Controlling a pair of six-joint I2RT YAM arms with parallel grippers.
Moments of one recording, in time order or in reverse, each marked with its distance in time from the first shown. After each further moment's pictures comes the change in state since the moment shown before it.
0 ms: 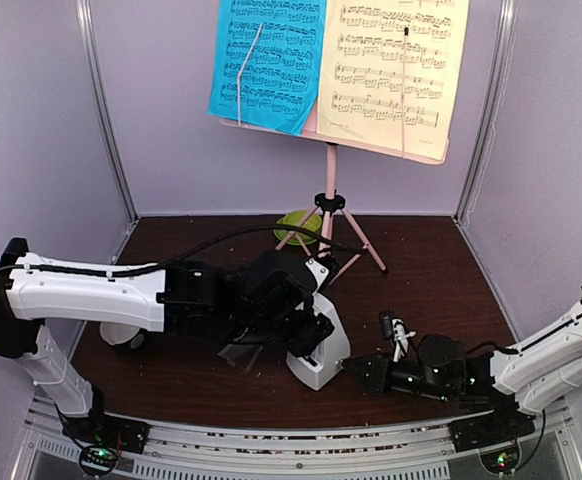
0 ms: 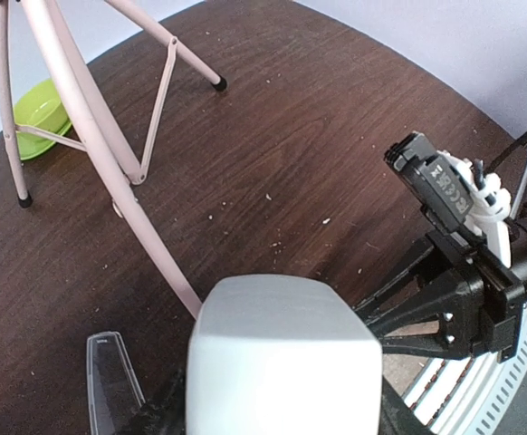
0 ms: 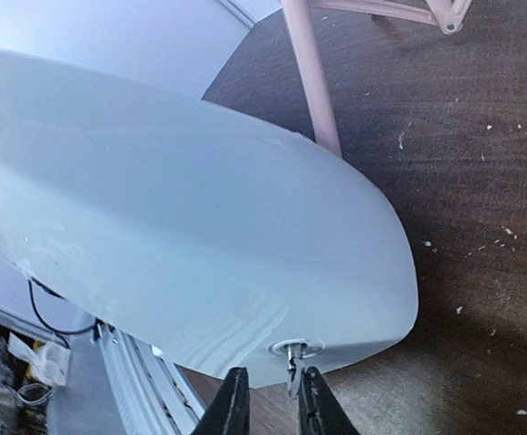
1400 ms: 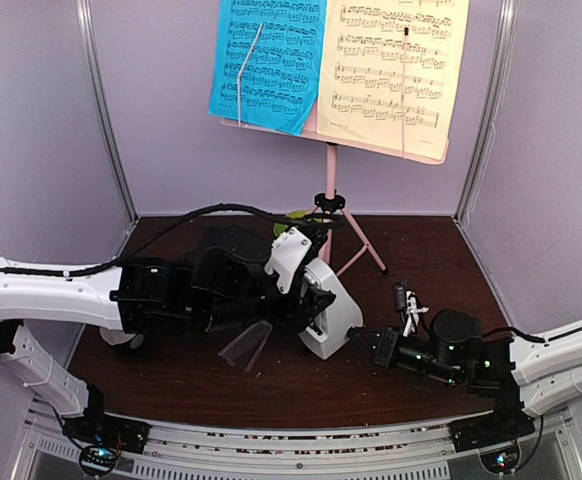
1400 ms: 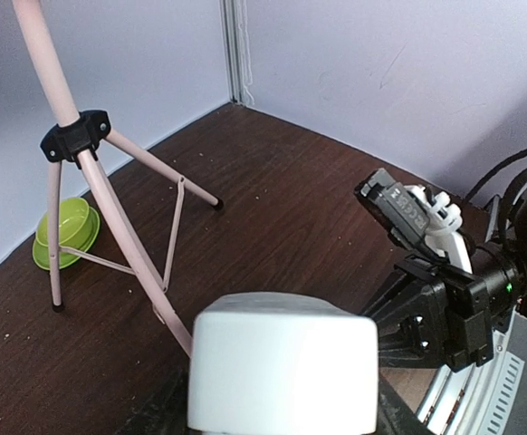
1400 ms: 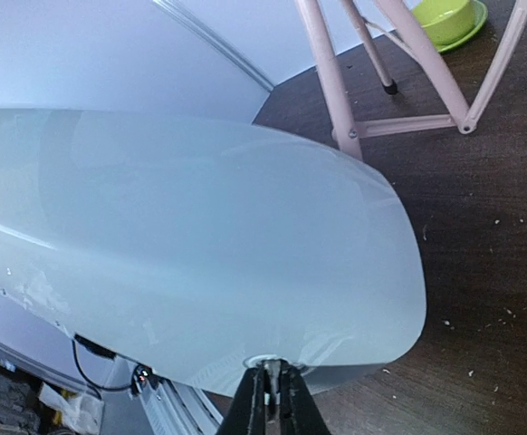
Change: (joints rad) left arm -0.002 -0.172 -0.107 0.261 -0.028 0.222; right arm -0.041 -0.209 0.114 -0.214 0.058 -0.016
